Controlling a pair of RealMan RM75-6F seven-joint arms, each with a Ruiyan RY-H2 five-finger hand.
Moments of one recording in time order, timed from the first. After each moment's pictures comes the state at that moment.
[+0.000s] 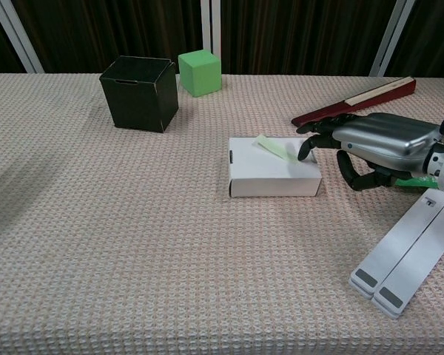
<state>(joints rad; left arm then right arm) -0.28 -1.35 -0.01 -1.40 1.53 1.35 -0.12 0.63 -1.48 0.03 -1.51 -1.37 0.93 -0.34</state>
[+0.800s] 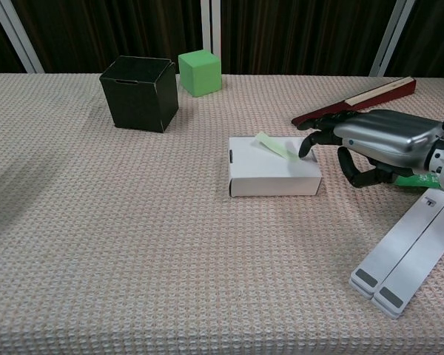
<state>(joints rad) -0.28 -1.34 -0.02 -1.41 1.53 1.35 -0.12 0.63 -1.48 0.04 -1.51 -1.39 0.97 -0.32</state>
